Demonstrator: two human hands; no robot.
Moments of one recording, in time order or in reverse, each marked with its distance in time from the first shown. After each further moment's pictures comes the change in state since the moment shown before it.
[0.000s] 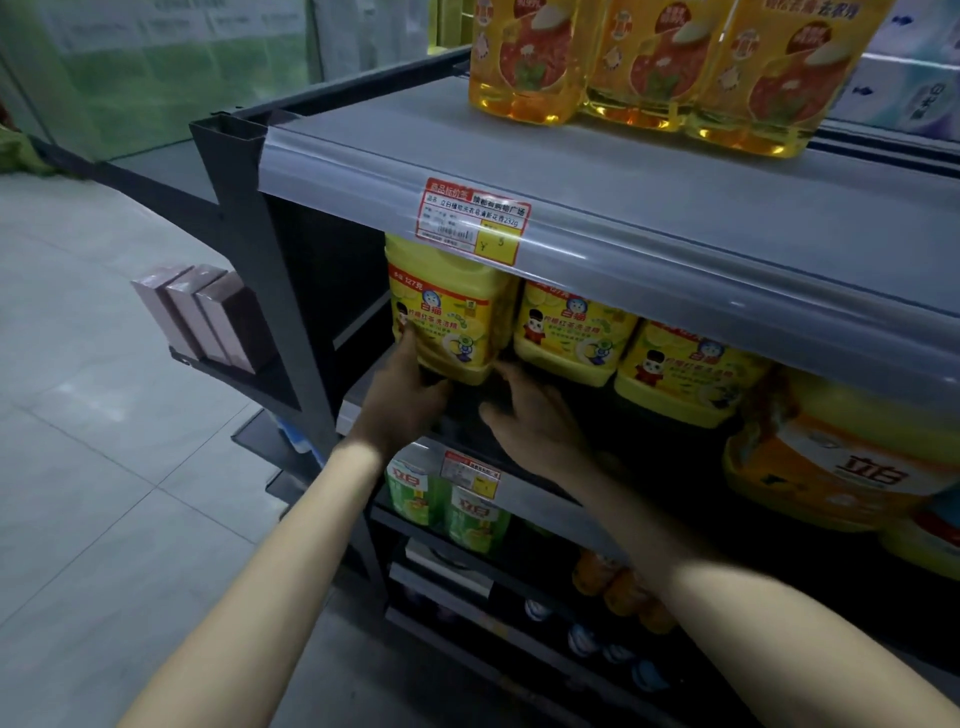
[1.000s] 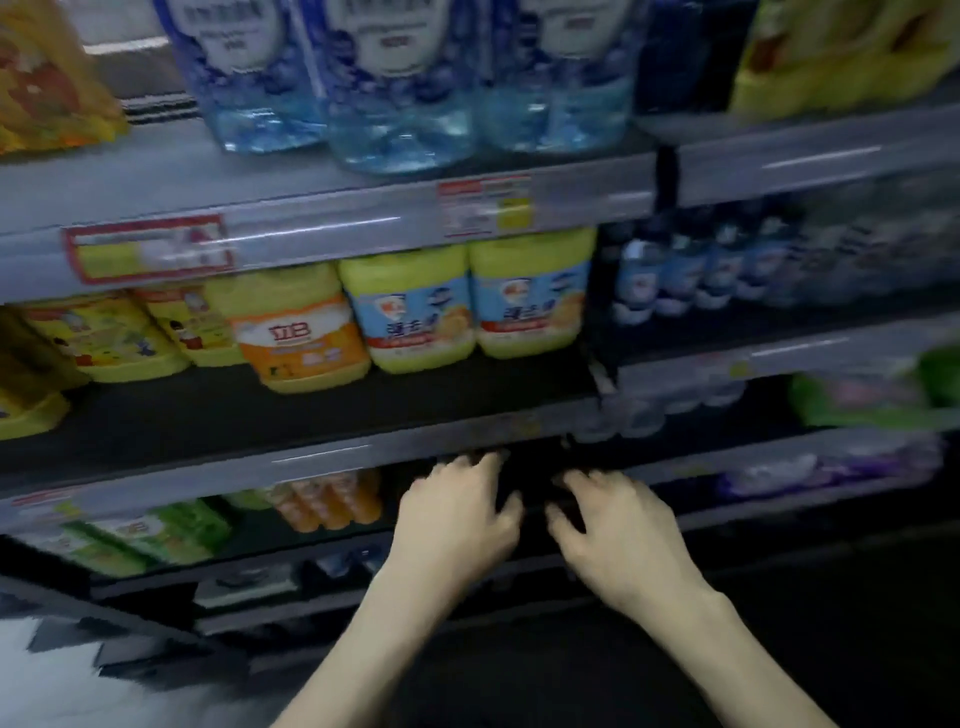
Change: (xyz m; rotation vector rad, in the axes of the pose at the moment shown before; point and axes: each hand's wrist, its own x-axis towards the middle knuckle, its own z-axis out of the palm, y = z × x) left_hand -0.339 0.276 0.361 0.714 -0.568 0.496; right_hand -0.476 0.316 -0.178 -0.285 0.269 0.505
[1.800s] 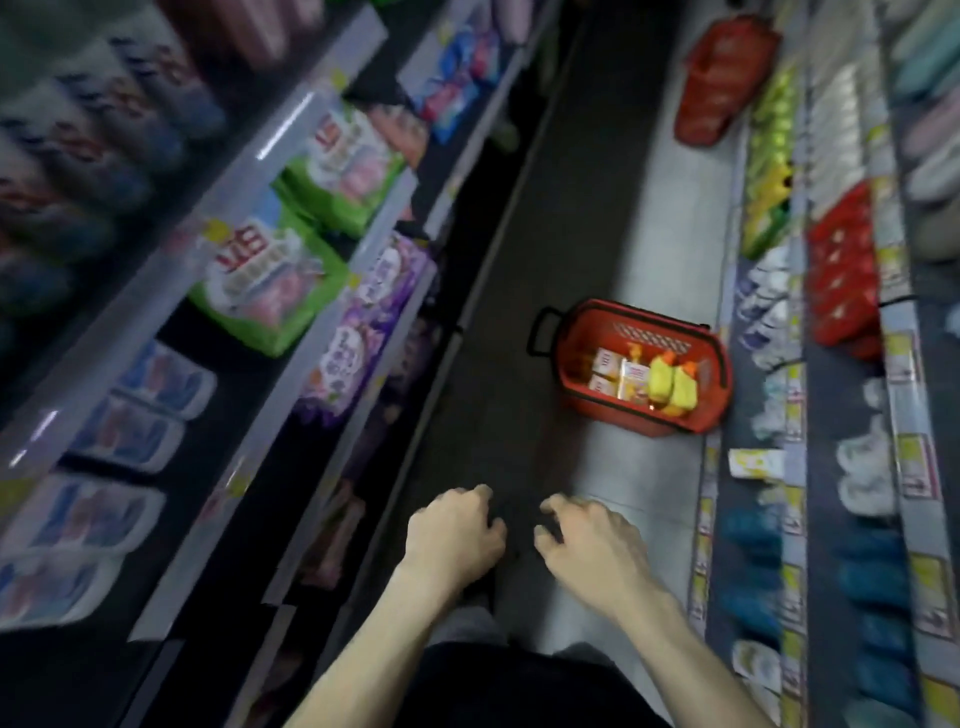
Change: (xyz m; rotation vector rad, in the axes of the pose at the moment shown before) left_hand 0.000 0.398 0.284 0.339 -0.730 0.763; right_hand -0.256 0.350 0.058 0.403 -0.038 1.124
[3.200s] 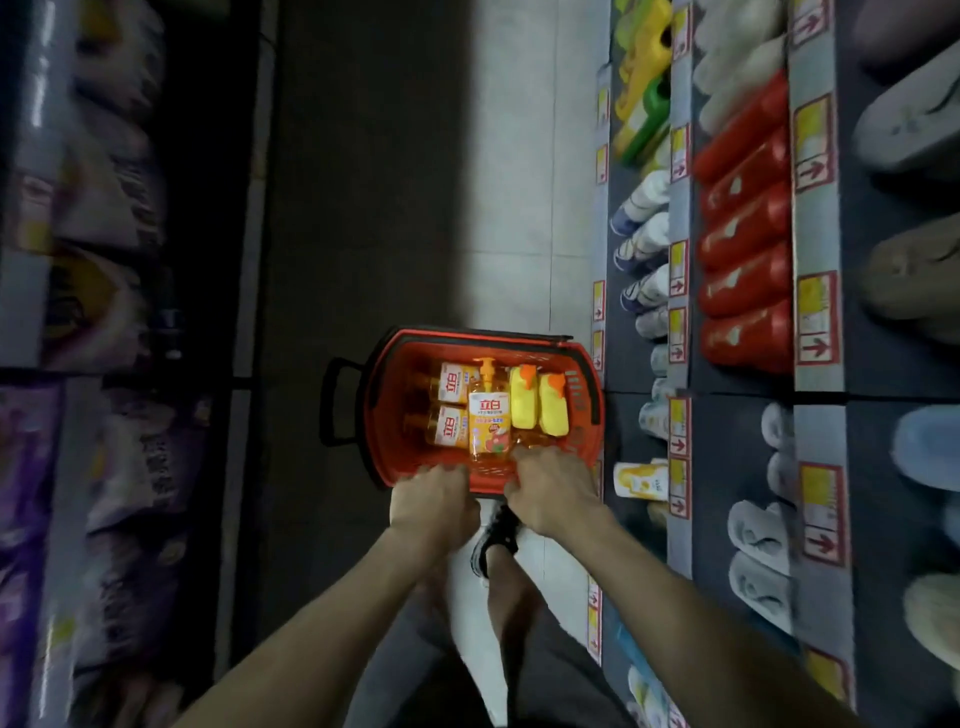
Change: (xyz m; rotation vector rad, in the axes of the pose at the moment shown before) left_hand 0.515 0.330 0.027 0.346 -0.345 0.244; right_hand 0.455 0.359 -0.143 0.043 -0.265 0.217
